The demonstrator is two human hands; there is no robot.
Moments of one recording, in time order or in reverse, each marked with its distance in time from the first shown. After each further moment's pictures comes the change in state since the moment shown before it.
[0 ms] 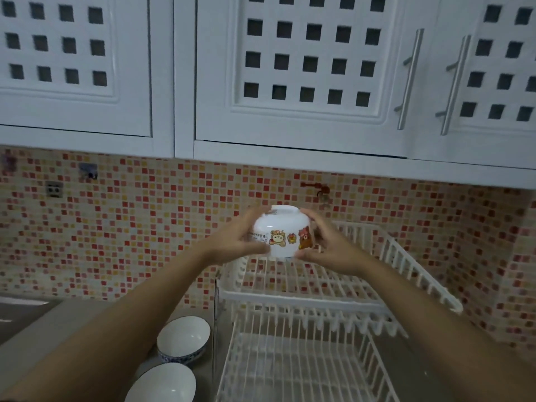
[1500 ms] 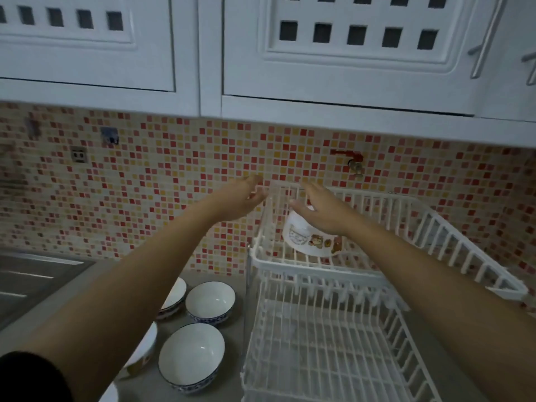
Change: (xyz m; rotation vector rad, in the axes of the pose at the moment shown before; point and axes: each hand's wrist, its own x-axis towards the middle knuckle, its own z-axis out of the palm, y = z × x) left_hand 0.009 -0.046 -0.028 0.518 0.080 -0.195; right_hand 0.065 -0.021 0.053 -0.479 -0.056 0.072
